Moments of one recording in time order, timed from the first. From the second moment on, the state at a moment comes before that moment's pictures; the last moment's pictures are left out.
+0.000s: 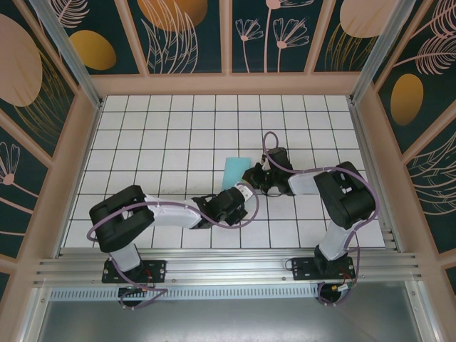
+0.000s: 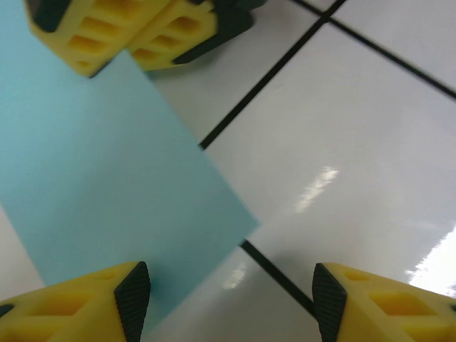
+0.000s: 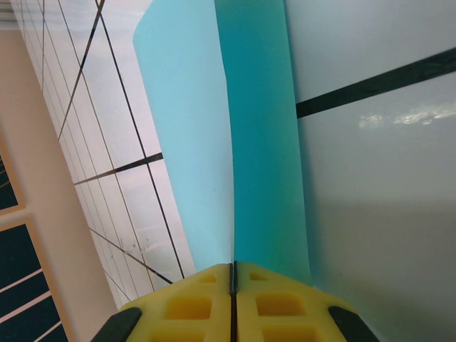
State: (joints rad) left arm -1.09 1.73 0.79 0.04 -0.28 -0.14; right arm 0.48 1.75 0.71 0.28 -0.52 1.10
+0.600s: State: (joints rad) left arm -1.09 1.68 0.77 0.12 -0.40 -0.11; right arm 0.49 1.75 0.72 0.24 -0.52 1.07
